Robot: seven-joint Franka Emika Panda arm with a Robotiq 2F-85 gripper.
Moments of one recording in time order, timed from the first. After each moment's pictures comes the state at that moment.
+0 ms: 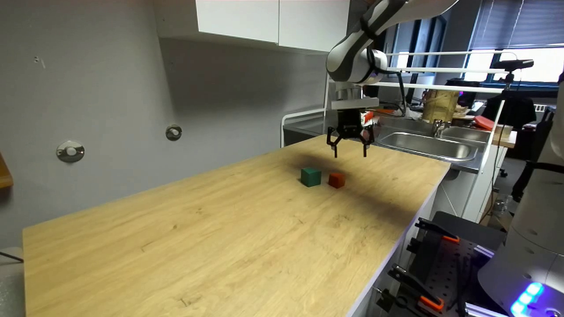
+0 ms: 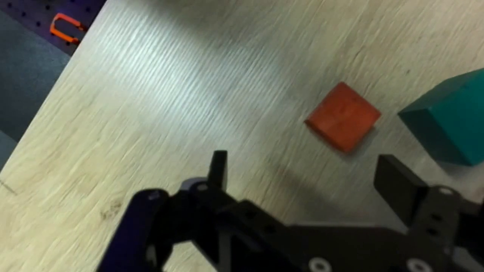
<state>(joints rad) -0.12 0.17 -0.21 -2.16 0.17 1.99 0.61</state>
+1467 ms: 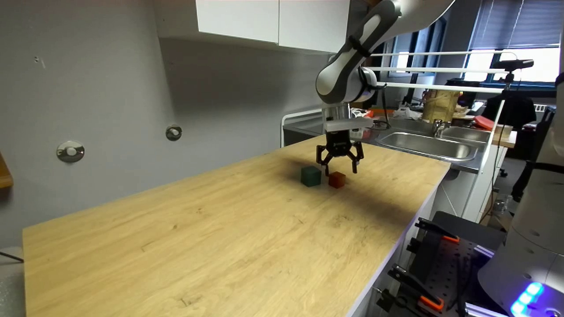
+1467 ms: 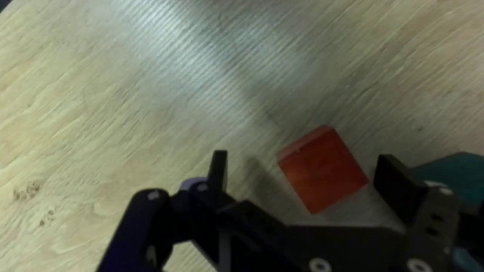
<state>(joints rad) -0.08 0.22 -0.13 -2.24 0.08 2.17 0.51</state>
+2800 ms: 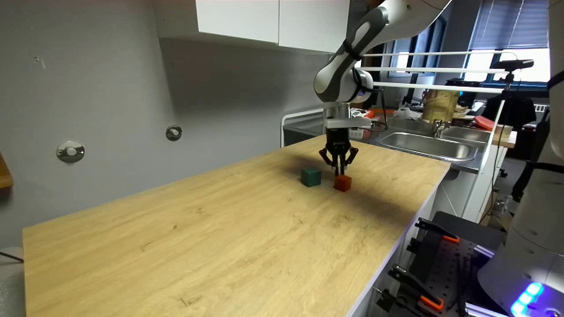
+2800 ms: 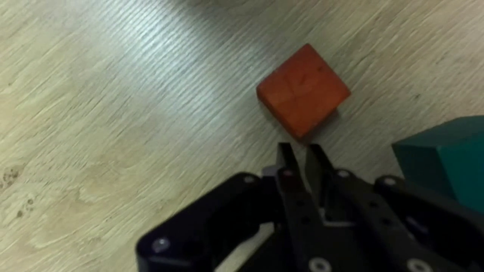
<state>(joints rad) -0.12 0.31 -0.14 -2.14 0.18 2.10 0.40</state>
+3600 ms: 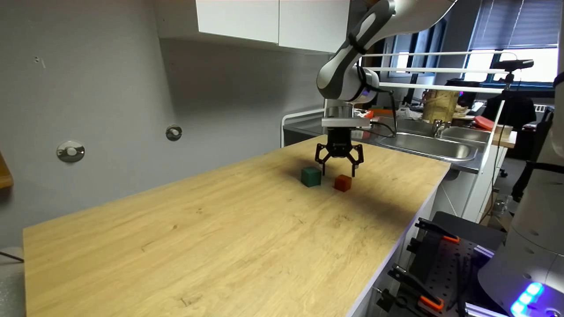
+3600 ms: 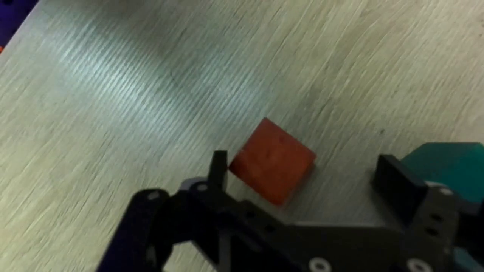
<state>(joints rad) -0.09 0.24 -0.14 -2.23 0.30 2.12 0.57</state>
